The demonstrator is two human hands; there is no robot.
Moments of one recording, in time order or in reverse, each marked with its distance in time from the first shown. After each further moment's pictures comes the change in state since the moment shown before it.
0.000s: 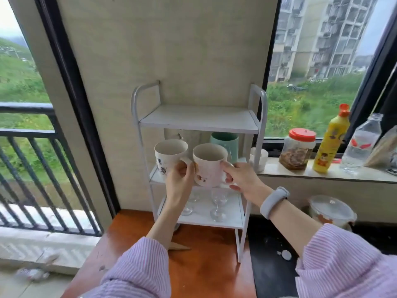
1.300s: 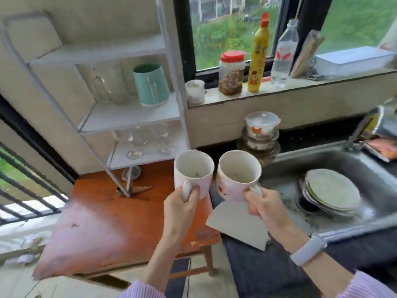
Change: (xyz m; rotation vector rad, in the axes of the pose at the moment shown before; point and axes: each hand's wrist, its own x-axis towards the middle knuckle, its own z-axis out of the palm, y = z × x) left_hand -0.247 -0.019 0.054 0.136 -0.352 -0.094; right_hand -0.240 0.190 -0.110 0.245 0.315 0.111
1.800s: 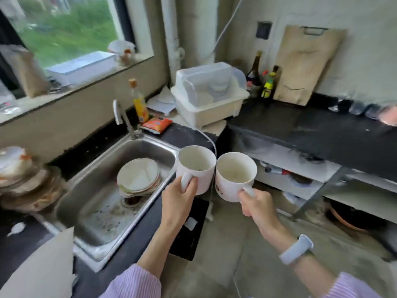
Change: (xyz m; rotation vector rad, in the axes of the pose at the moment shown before) left_hand -0.245 0.190 0.390 -0.144 -0.826 0.309; right_hand -0.244 0.060 -0.416 0.001 0.973 0.155
